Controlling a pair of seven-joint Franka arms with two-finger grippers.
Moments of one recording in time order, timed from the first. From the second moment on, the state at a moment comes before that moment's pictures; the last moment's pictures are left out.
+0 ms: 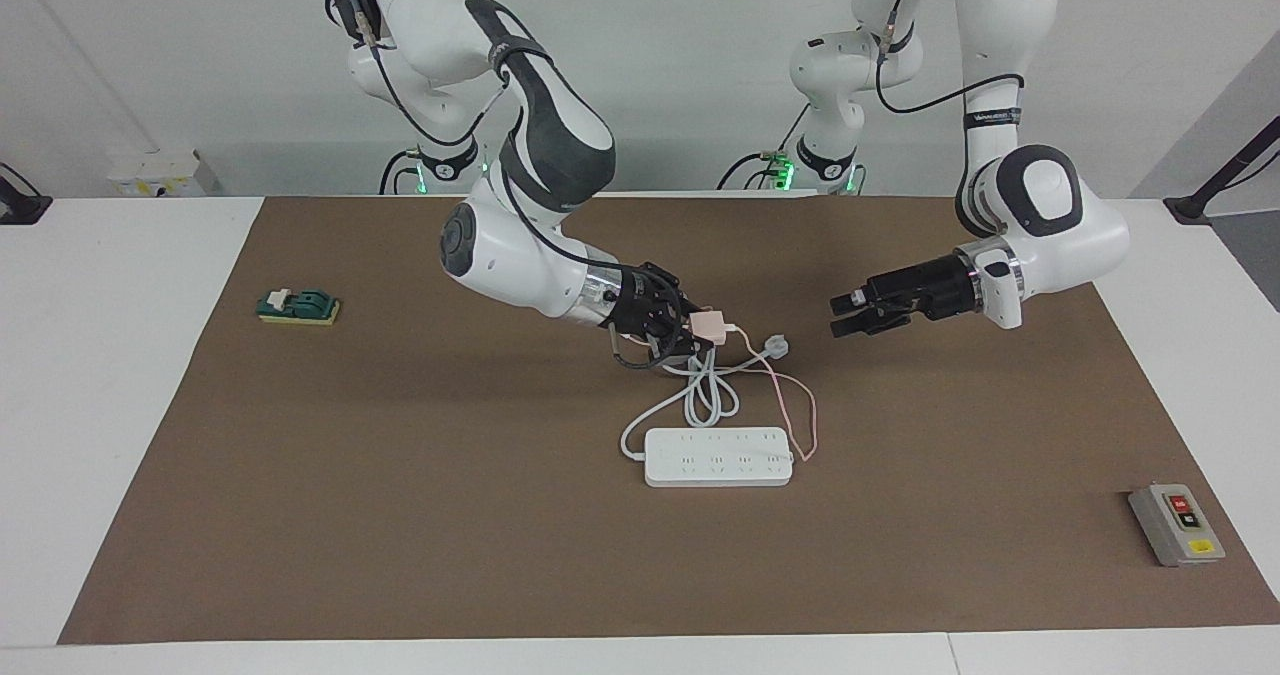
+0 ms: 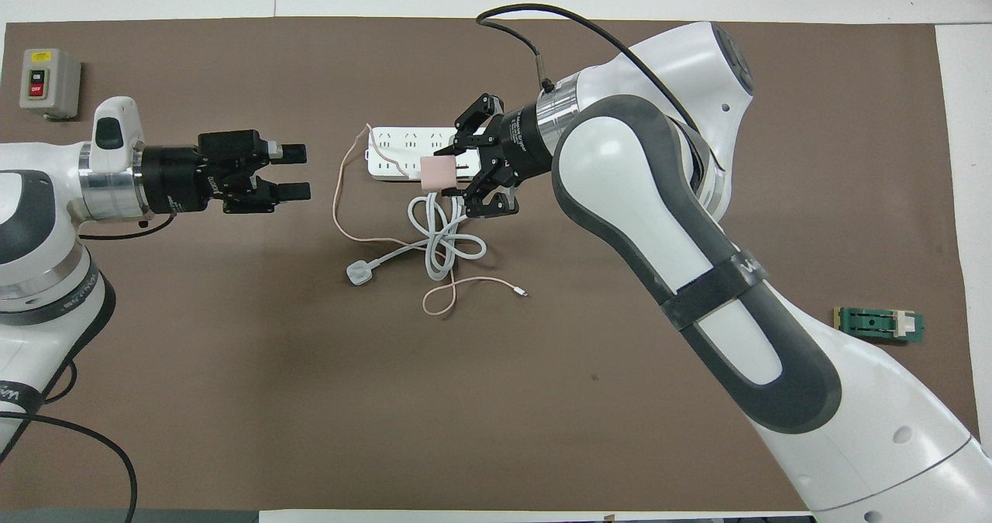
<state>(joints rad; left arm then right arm) 0.08 0.18 -0.10 -1.99 -1.37 1.79 0.35 0.35 0.49 0.09 -1.44 0.88 2.03 1.52</state>
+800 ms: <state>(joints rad) -0.08 0.20 -0.10 -2.02 -1.54 1.82 0.61 0.35 0.49 0.09 -1.44 0.88 2.03 1.52</state>
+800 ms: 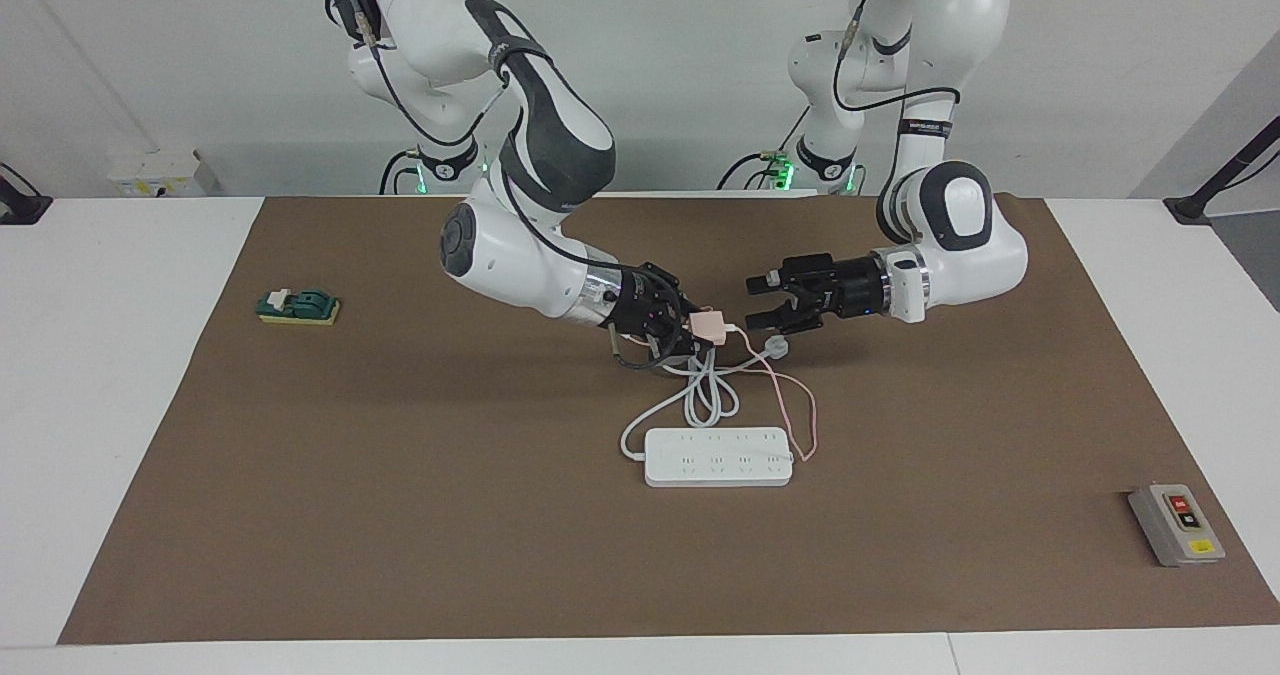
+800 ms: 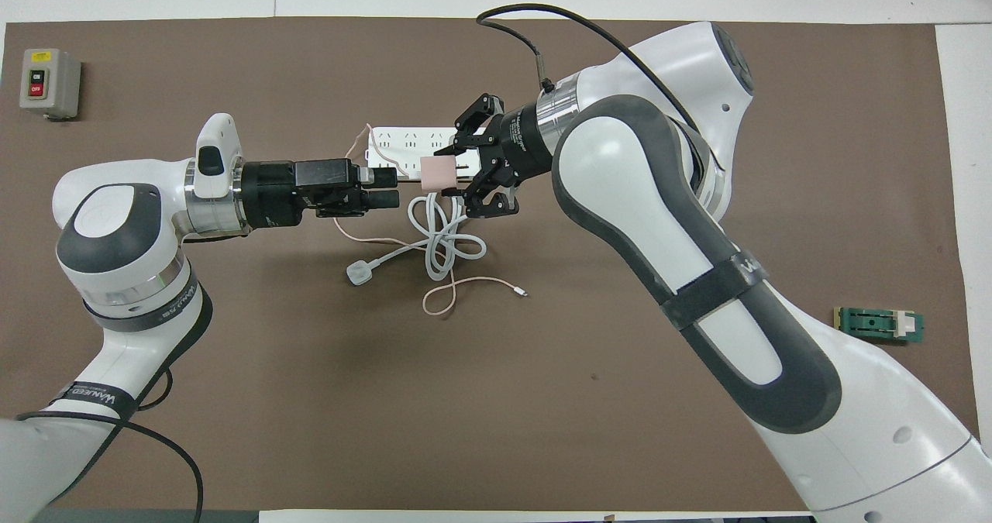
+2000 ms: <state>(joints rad) -0.19 0.21 -0.10 -2.02 -1.63 1.97 0.68 0.35 0.49 0.09 -1.44 0.88 2.03 1.52</state>
